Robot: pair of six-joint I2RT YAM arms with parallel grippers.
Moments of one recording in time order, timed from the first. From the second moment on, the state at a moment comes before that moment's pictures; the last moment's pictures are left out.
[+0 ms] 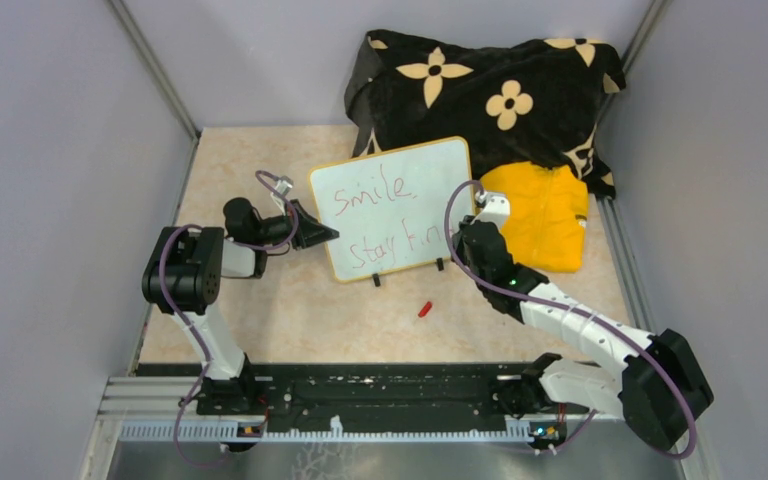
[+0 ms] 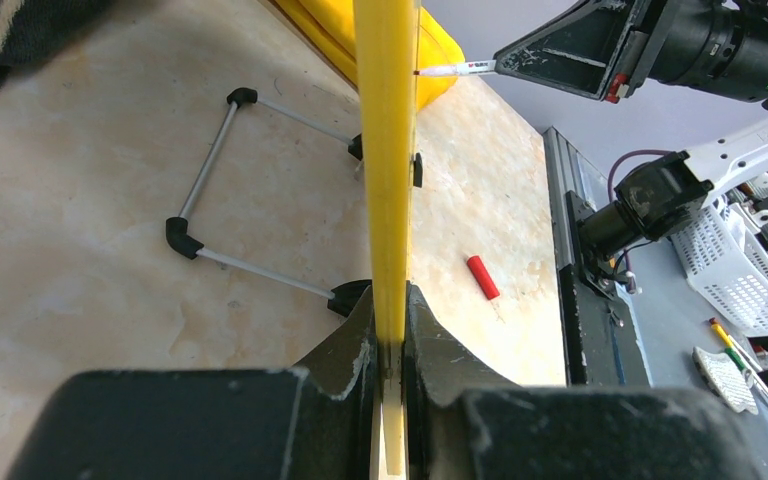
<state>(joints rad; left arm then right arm) -0.05 1.86 0.65 1.21 1.25 -0.59 0.65 1.08 0.60 0.02 0.47 0.50</state>
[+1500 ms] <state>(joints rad) -0.05 1.86 0.65 1.21 1.25 -0.59 0.65 1.07 0.57 -0.04 0.50 0.52</state>
